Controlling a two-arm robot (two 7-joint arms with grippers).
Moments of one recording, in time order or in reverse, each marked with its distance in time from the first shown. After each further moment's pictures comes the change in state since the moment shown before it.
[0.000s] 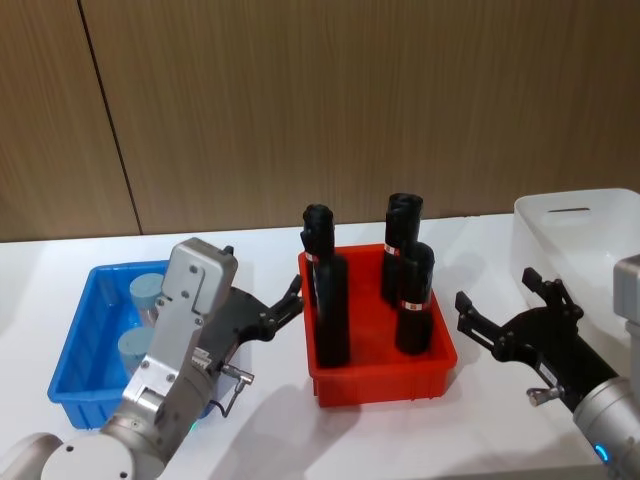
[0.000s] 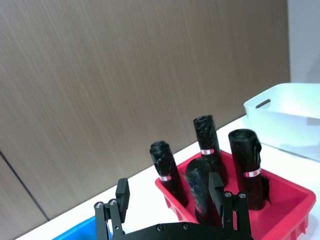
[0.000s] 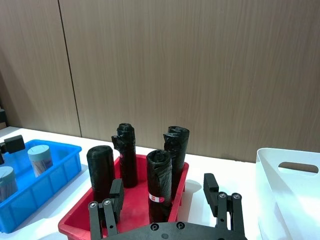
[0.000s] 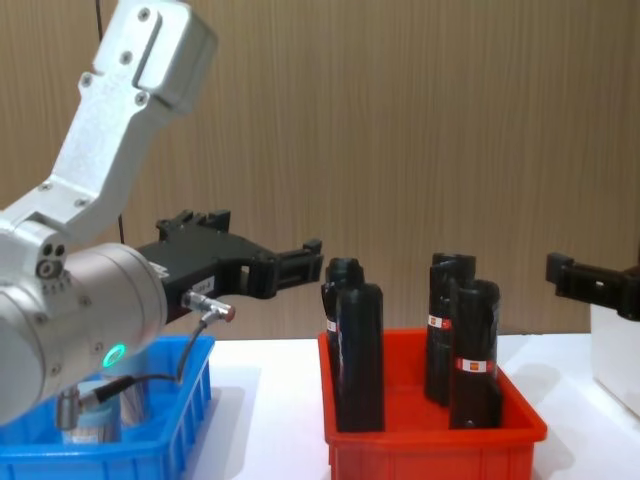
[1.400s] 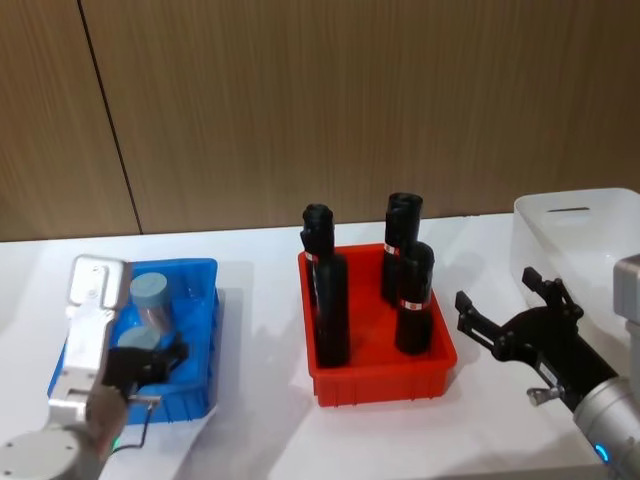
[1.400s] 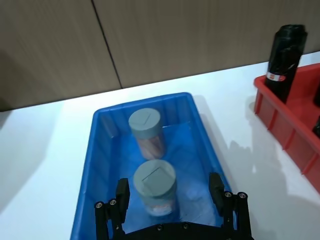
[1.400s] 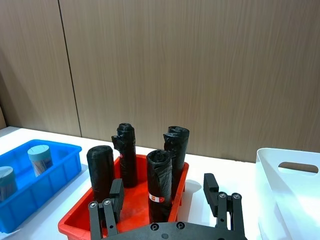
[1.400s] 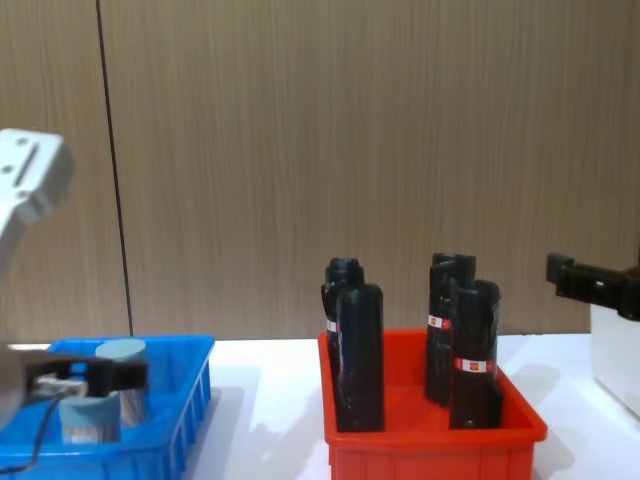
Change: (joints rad) left arm 0.030 0.008 -0.119 0.039 -0.220 0.359 0.276; right arm 0.000 0.000 0.000 0.000 0.000 0.000 0.000
